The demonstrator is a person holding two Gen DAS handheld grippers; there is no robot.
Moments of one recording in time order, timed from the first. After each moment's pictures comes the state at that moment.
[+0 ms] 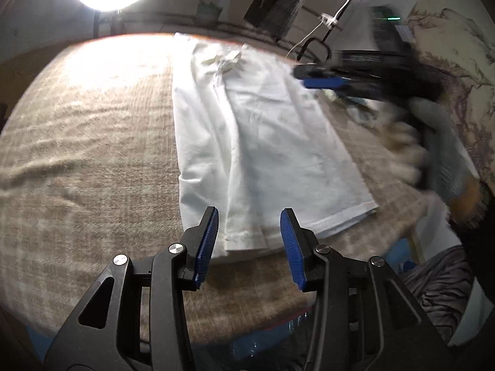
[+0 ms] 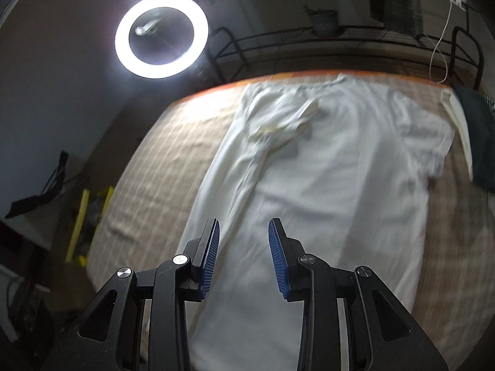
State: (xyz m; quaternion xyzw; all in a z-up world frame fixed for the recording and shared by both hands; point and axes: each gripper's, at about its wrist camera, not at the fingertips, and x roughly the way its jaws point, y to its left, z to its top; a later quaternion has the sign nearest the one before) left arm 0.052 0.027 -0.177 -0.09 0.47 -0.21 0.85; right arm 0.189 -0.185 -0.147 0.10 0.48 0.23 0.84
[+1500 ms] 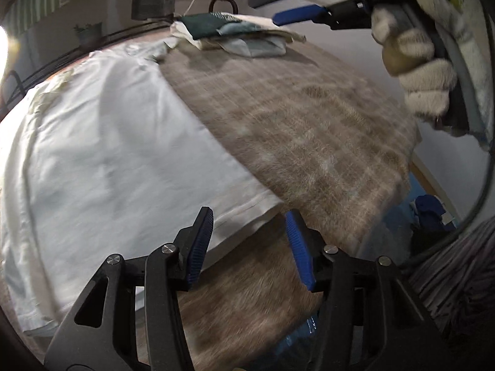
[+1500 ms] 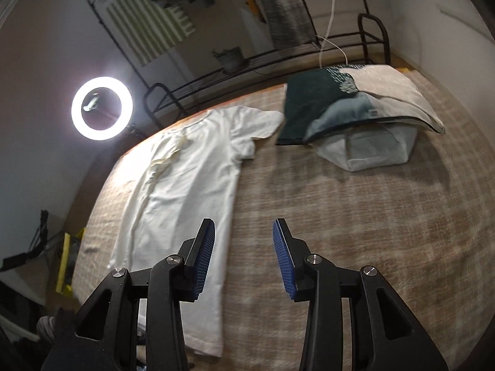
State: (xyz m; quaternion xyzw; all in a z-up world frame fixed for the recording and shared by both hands) left arm 0.033 -0.241 -0.223 0.10 0.45 -0.33 0.82; right arm 0.115 -0.427 -0.142 0.18 0.42 0.11 0.88
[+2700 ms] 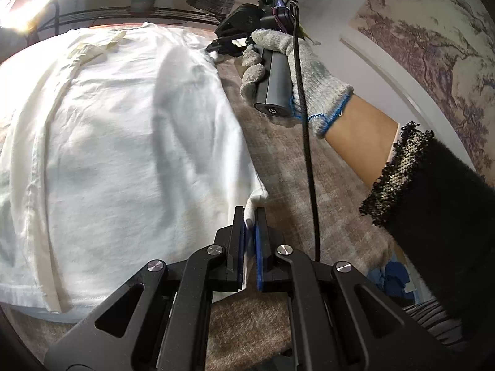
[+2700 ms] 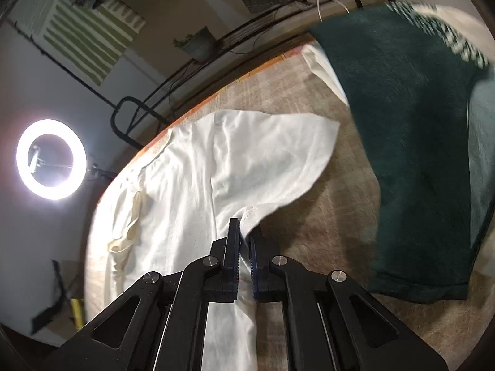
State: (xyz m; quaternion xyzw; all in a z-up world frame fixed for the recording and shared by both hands) left arm 0.069 -0.171 -0.203 -0.08 0.47 -0.28 0.83; right arm 0.319 -0.378 -0.227 0.27 0.45 0.07 0.85
